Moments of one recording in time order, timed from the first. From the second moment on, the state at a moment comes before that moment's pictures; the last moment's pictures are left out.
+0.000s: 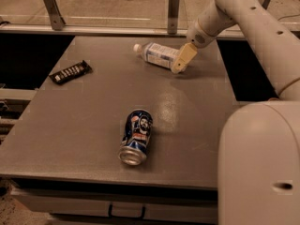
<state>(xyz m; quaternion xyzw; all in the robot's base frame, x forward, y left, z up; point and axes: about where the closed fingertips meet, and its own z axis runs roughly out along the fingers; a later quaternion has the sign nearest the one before) 0.770 -0.123 0.845 -0.55 0.78 0.07 0.29</state>
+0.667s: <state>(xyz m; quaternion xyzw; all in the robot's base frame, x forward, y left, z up) 0.771 -0.106 0.835 -0.55 0.79 0.09 0.26</state>
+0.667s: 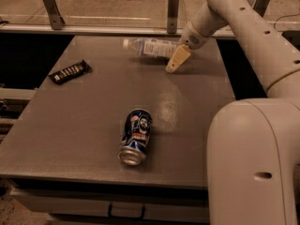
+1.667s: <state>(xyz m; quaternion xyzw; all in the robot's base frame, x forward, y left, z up) 0.725 -0.084 0.872 -0.60 0.74 0.13 0.26</state>
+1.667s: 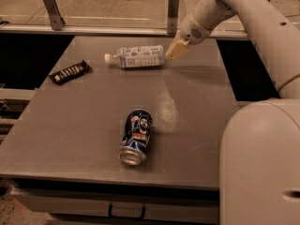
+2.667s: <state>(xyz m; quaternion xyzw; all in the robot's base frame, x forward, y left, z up) 0.715 -0.112 0.914 -0.61 0.72 0.13 0.30</state>
